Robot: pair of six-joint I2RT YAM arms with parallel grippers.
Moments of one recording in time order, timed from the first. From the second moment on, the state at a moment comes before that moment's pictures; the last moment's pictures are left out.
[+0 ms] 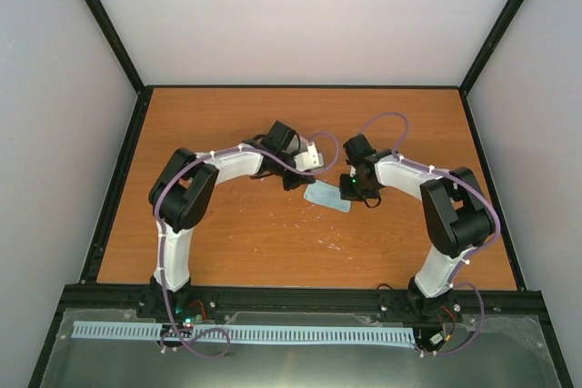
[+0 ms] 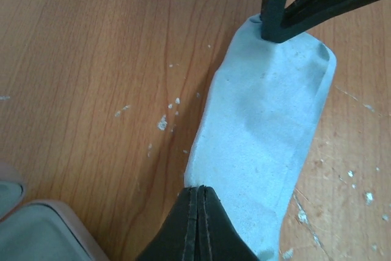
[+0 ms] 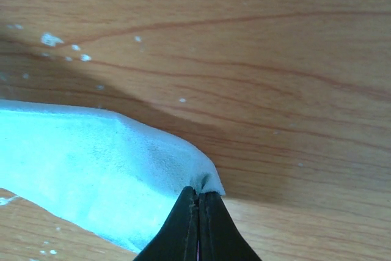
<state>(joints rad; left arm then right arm) -0.59 2.05 1.36 -0.33 0.56 0.67 0.42 1.74 1.02 -0.61 -0.09 0.41</state>
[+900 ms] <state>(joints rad) -0.40 1.92 1.22 -0.25 0.49 0.70 0.55 1.96 1.36 -0.64 -0.11 0.41</state>
